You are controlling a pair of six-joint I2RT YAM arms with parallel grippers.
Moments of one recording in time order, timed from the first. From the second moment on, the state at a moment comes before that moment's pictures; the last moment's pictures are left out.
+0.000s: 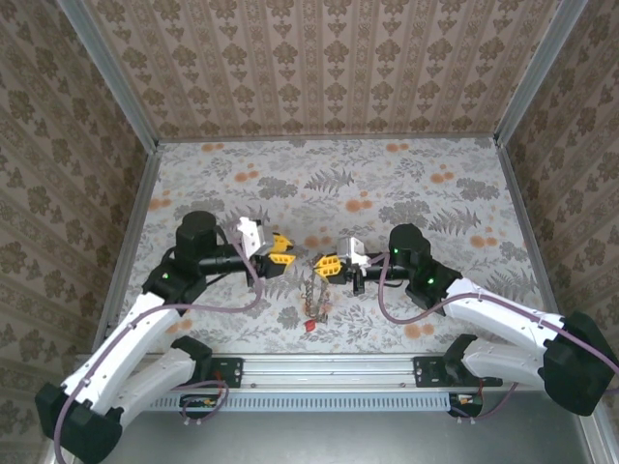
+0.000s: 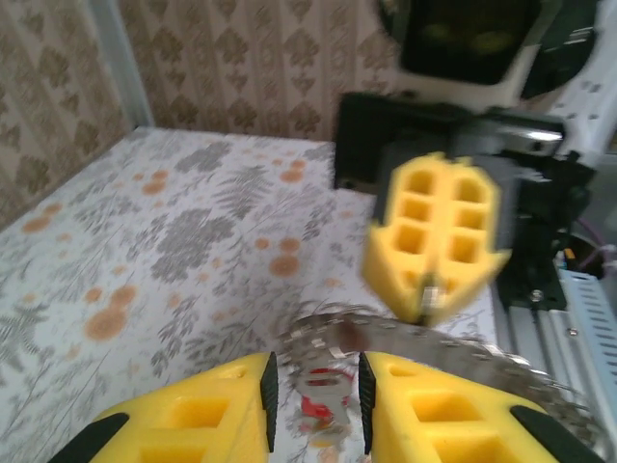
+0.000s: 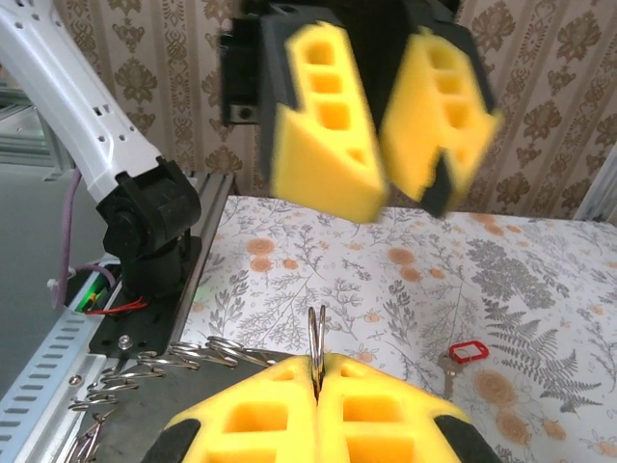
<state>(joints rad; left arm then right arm) -0.54 0.81 0.72 -0.25 0.87 0.31 0.72 1.09 0.59 0.35 -0.72 -0.24</state>
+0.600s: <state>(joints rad) -0.65 0.90 0.71 -0.18 0.92 0.33 0.72 1.09 0.59 0.39 -0.71 -0.21</state>
